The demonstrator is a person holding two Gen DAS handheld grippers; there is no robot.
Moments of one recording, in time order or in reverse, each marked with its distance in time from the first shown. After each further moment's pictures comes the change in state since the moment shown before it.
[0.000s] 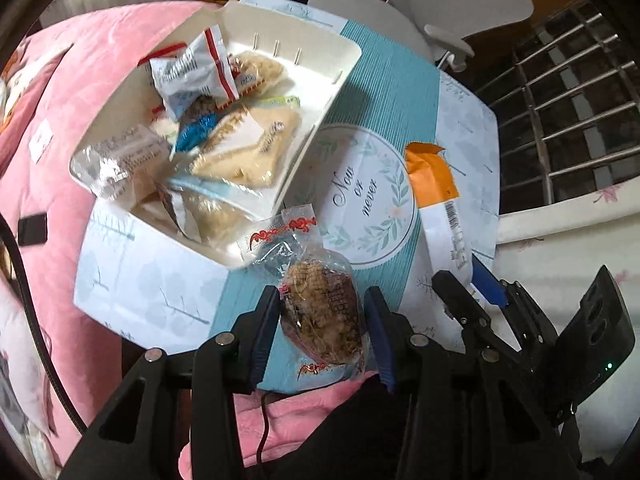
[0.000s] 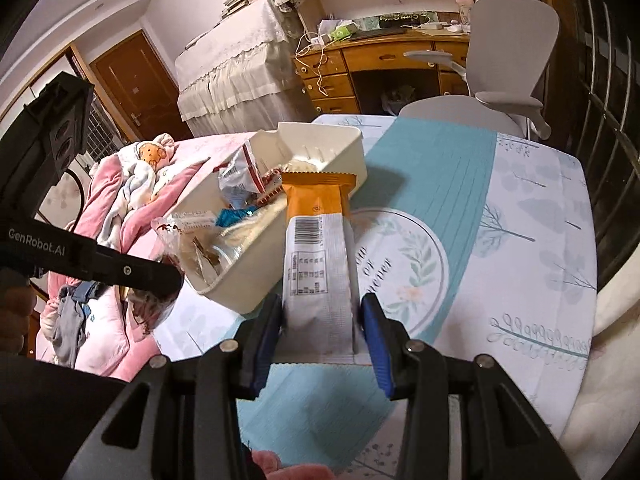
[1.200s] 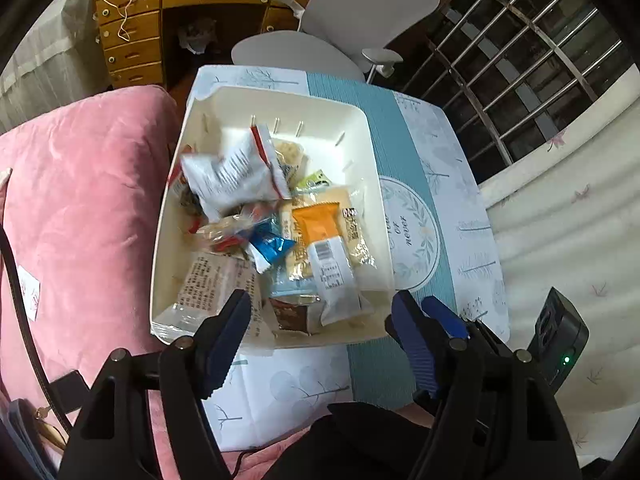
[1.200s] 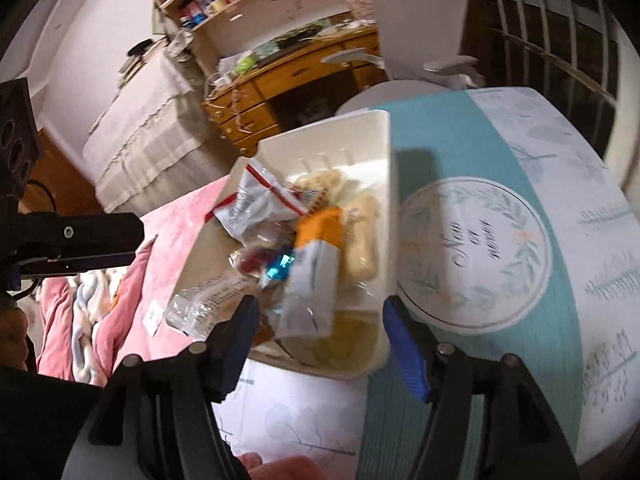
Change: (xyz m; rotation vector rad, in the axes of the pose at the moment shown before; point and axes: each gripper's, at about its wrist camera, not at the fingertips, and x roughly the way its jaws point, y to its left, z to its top) left arm -0.040 0.130 0.087 0.405 -0.074 -0.158; right arm 0.095 0.141 -0.003 0.430 -0.131 -0.263
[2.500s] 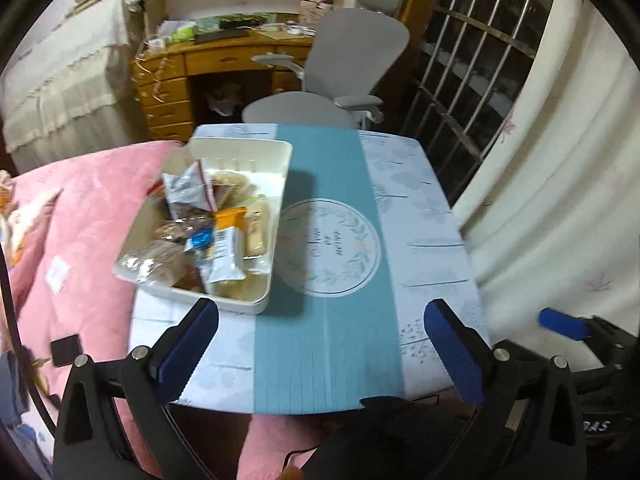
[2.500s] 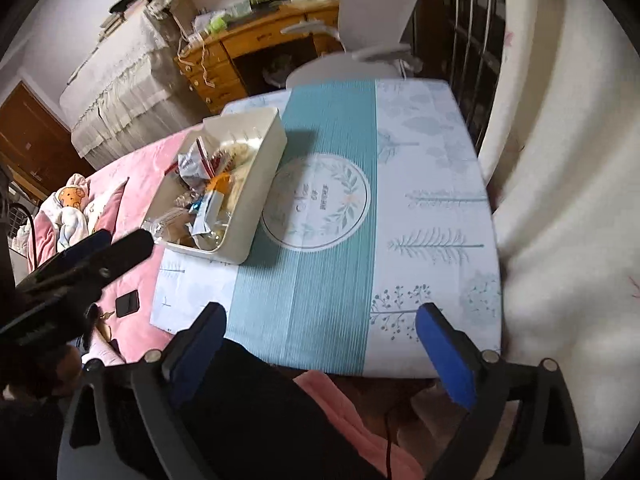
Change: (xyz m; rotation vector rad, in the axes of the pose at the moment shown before) left arm -0.044 -0.209 -0.100 0.005 -0.270 0.222; right arm -0.208 -0.115 0.022 -0.127 0.184 -0.140
